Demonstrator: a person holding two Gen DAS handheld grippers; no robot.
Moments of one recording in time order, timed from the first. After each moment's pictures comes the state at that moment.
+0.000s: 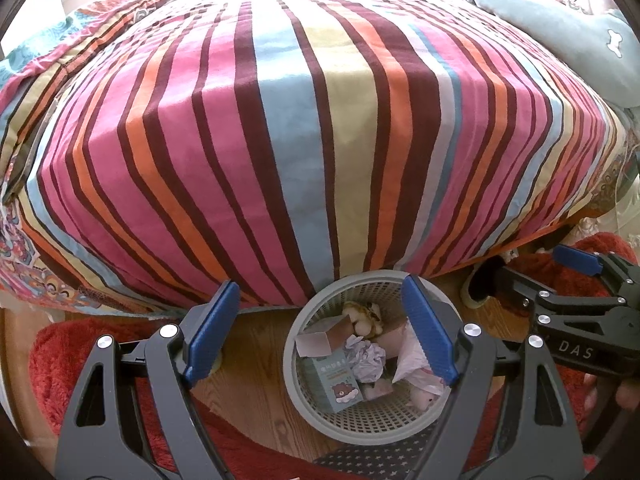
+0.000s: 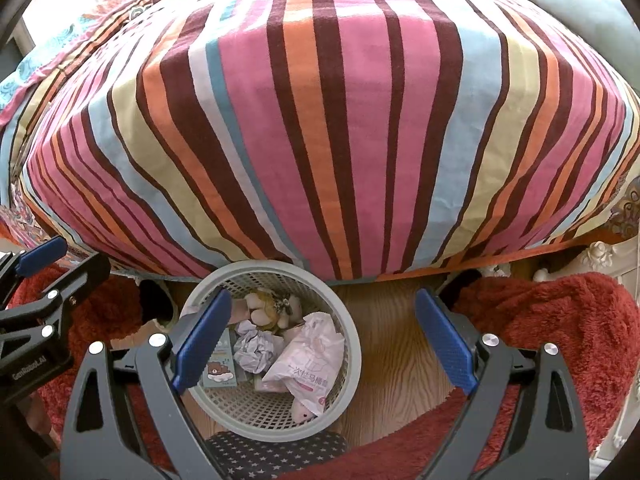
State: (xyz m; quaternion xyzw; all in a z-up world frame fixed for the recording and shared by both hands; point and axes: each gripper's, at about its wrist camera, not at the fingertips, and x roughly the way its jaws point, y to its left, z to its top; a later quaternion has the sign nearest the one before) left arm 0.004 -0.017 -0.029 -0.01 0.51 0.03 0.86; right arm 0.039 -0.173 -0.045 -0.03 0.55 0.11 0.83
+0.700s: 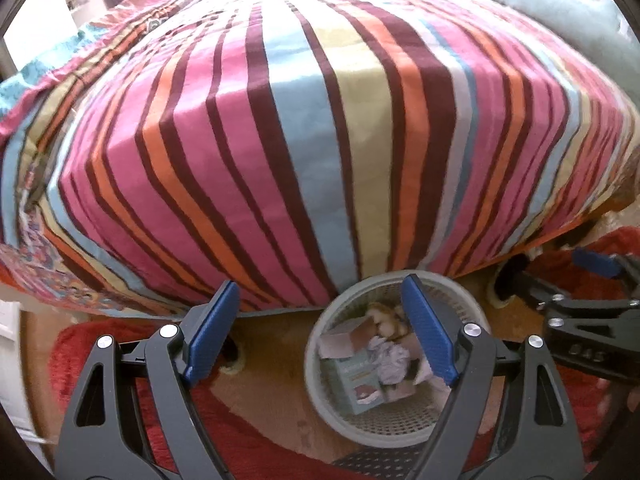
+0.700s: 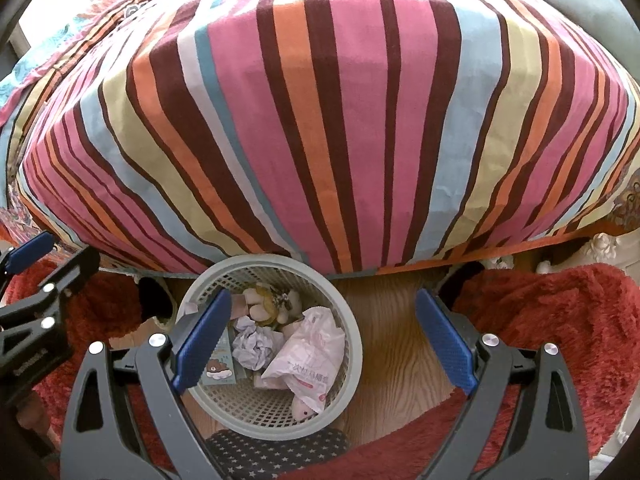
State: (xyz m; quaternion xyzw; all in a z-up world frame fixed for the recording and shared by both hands) left arm 0.004 -0.019 -0.029 0.01 0.51 0.06 0.86; right arm 0.039 -0.175 -0.056 -0.02 0.56 0.11 0.82
